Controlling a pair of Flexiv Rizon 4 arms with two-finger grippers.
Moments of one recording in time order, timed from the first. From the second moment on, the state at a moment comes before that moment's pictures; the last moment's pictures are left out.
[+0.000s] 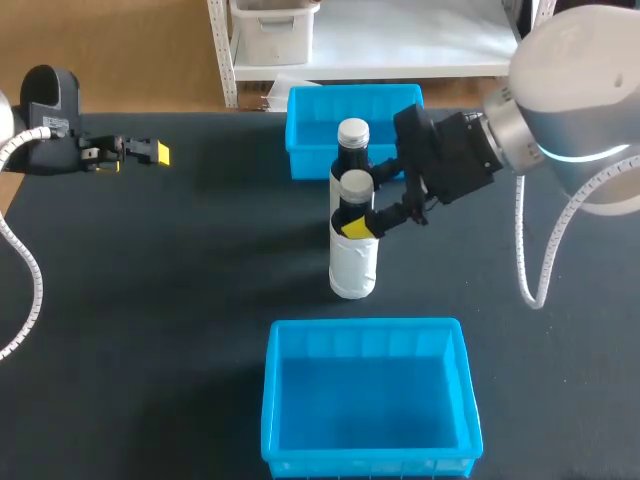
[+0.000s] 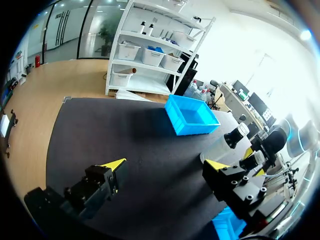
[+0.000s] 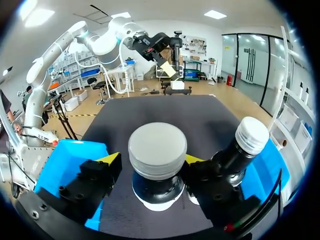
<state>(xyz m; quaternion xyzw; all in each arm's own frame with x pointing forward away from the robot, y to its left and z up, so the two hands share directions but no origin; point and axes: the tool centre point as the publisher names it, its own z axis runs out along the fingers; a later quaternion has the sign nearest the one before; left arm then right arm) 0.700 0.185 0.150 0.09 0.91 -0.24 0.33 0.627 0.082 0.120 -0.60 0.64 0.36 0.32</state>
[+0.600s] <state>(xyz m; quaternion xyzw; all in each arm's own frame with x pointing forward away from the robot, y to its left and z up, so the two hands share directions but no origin) 0.700 0.185 0.150 0.09 0.91 -0.24 0.33 0.627 0.082 0.119 -0.60 0.63 0.36 0.32</state>
